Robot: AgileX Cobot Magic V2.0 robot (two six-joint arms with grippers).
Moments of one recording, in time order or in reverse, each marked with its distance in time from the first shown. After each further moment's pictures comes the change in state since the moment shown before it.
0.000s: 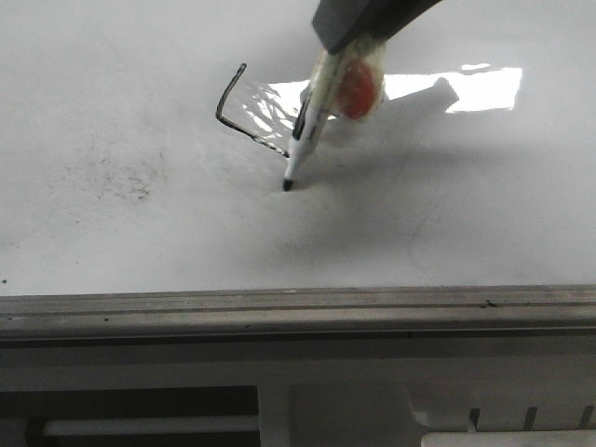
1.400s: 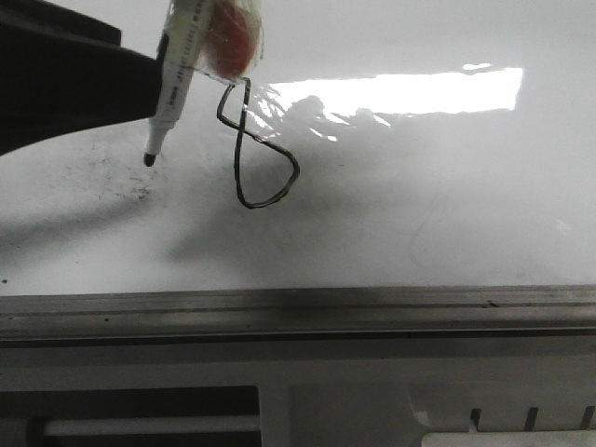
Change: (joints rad) left arm 0.000 0.447 -0.070 0.112 -0.375 -0.002; right arm 0.221 -0.027 -0.032 -0.052 -0.061 0.015
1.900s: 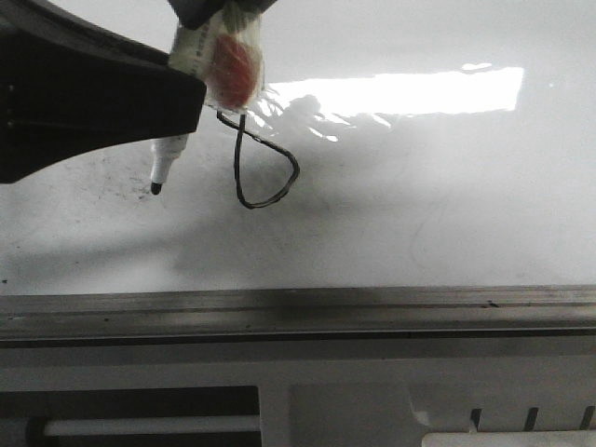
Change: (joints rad) left arm 0.000 0.087 -0.023 0.090 -0.052 -0.011; right arm 0.000 0.023 0.000 0.018 0.015 -0.002
